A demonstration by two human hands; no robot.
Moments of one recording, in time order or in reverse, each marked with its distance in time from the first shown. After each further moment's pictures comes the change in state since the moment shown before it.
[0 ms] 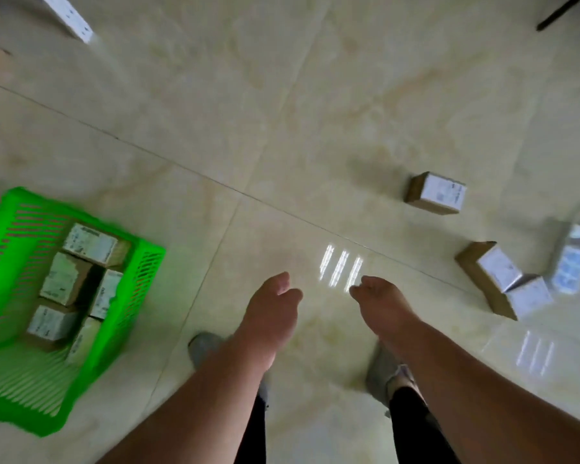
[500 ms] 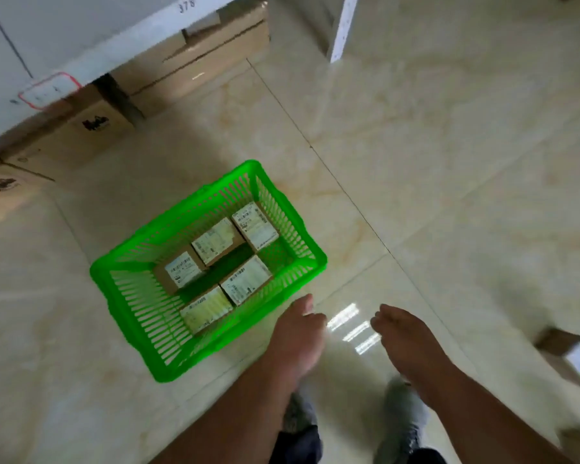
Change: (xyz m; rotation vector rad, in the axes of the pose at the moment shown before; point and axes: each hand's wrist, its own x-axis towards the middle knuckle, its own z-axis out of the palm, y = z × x) left_hand 0.018 -0.075 -0.286 -0.362 0.237 -0.051; right_hand -0.057 -0.203 0.242 -0.356 -0.181 -0.229
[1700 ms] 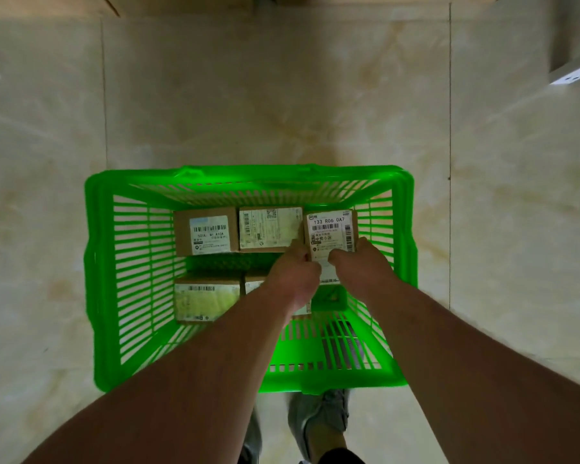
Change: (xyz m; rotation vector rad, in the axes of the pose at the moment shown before) left_hand 0.242 -0.008 -0.121 -0.522 0.074 -0.063; right_hand 0.242 -0.205 0.211 -0.509 -0.239 -0.242
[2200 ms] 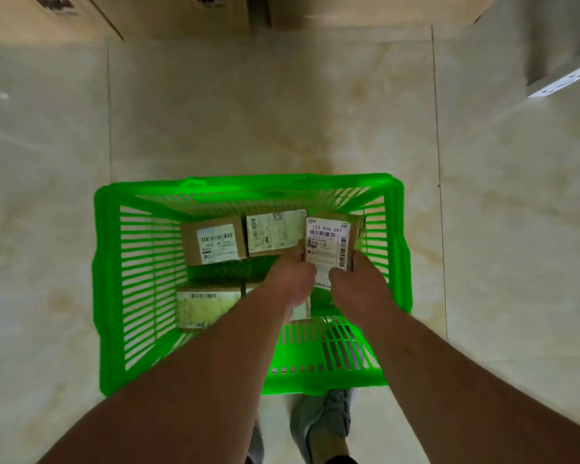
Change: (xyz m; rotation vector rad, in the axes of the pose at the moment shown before) left_hand -0.004 0.003 -0.002 -0.025 -0.005 0.005; right_hand -0.037 0.008 0.006 0.032 0.076 -0.082
